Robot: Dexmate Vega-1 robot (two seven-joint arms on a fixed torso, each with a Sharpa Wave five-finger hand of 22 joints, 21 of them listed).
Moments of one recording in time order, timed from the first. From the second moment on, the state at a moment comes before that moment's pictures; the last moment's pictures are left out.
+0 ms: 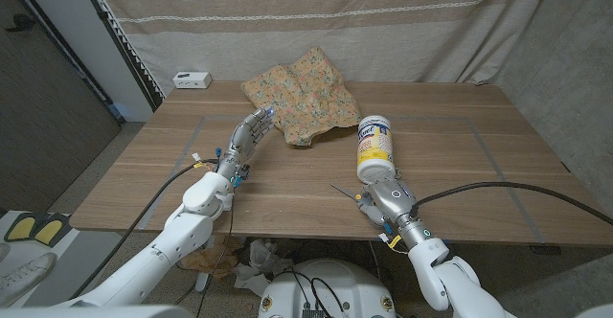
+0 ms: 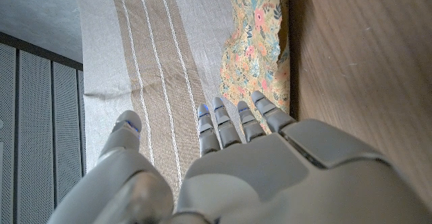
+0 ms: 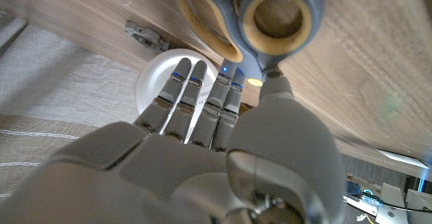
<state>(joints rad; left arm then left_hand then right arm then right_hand) 1.02 0.55 0.38 -1.43 -0.62 -0.44 -0.08 0.23 -0.14 0.51 -0.14 0.22 0.31 -0.11 0.20 0.19 0.32 -0.10 0.20 0.19 0.14 -0.04 0.18 0.17 0.20 -0.04 0.19 0.17 -1.38 -0.85 -0.72 -2.18 -1.07 -0.63 -0.21 0.99 0.14 0.03 -0.18 0.36 0.78 -0.05 0.33 0.25 0.92 -0.11 0.53 0.30 0.57 -0.05 0.43 0.31 0.45 -0.04 0.52 0.23</state>
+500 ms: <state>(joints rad) 1.03 0.55 0.37 -1.44 -0.62 -0.44 -0.07 0.22 -0.14 0.50 -0.14 0.22 0.31 -0.11 0.20 0.19 0.33 -0.10 0.20 0.19 0.14 -0.04 0.18 0.17 0.20 -0.04 0.19 0.17 -1.40 -0.85 -0.72 -2.16 -1.06 -0.60 -0.27 1.11 0.10 0.06 -0.16 0.37 0.82 -0.06 0.35 0.25 0.93 -0.09 0.55 0.29 0.63 -0.06 0.45 0.31 0.45 -0.04 0.56 0.24</state>
